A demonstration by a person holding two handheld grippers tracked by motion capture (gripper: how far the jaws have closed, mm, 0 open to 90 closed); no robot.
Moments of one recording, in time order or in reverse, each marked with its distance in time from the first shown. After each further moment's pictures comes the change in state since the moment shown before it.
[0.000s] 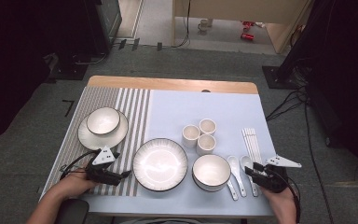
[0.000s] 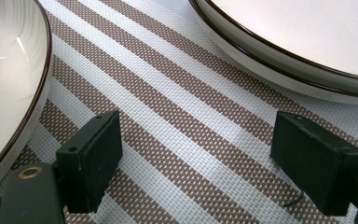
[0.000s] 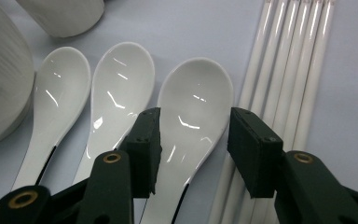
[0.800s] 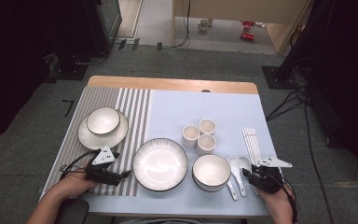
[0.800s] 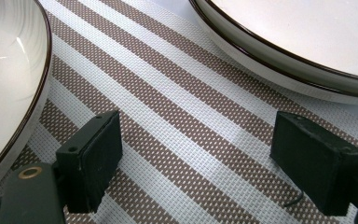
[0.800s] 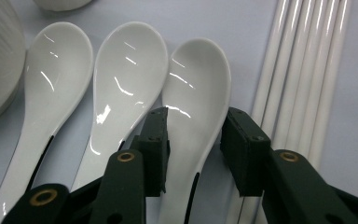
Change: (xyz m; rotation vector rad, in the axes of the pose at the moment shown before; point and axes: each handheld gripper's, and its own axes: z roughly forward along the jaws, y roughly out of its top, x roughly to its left) left arm 0.000 0.000 0.000 -0.001 0.000 0.000; right arm 0.016 0.001 0.007 0.058 -0.066 -0.068
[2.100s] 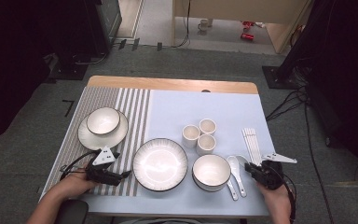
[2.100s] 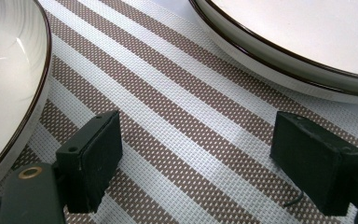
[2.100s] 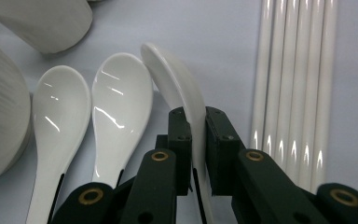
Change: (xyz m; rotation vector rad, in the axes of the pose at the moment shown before) left arm -0.001 0.000 0.000 0.002 0.005 0.006; right arm -0.008 0.009 0.001 -0.011 0.035 0.184
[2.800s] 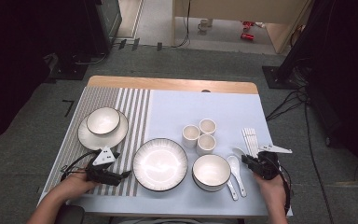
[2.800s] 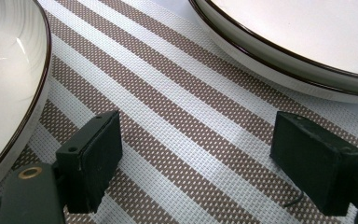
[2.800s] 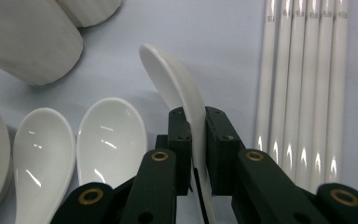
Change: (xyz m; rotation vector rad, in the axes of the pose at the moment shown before) left arm 0.000 0.000 0.000 0.000 0.002 0.000; right arm -0.004 0.022 0.020 -0.010 0.009 -0.001
